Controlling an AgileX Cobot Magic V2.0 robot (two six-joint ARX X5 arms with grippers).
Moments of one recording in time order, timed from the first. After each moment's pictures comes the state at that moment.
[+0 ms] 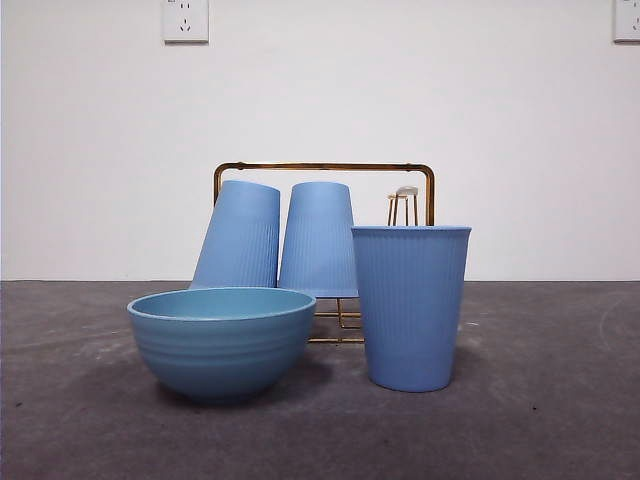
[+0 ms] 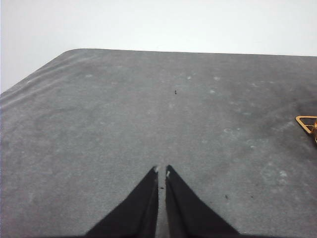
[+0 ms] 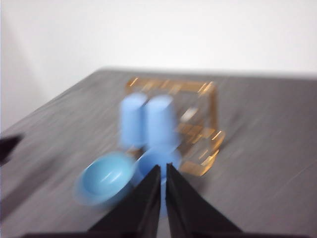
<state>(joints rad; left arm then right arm) 0.03 0.00 0.03 -0.18 -0.08 -0.01 0.00 0.20 0.91 -0.89 -0.52 0.10</state>
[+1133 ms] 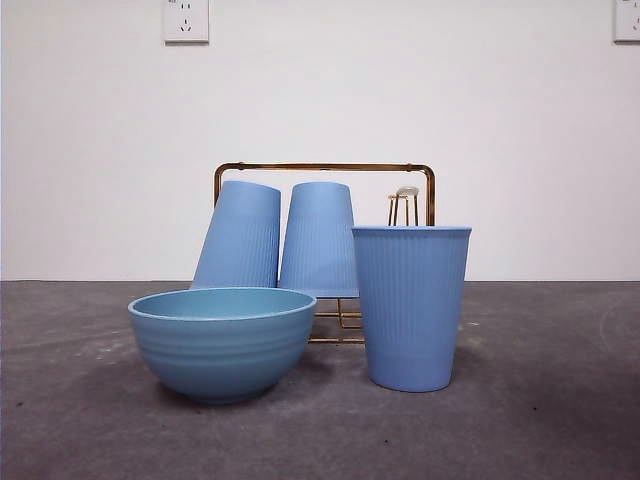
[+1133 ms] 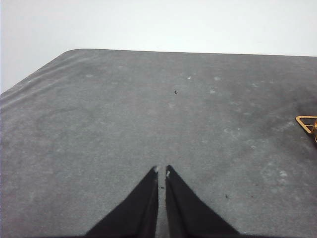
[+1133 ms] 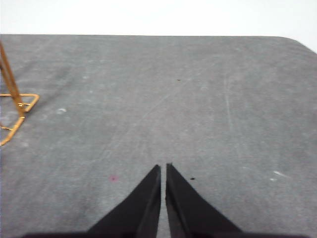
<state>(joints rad) 0.03 0.00 0.03 -0.18 -0.08 -0.01 -0.11 0.00 0.04 -0.24 -0.07 0.01</state>
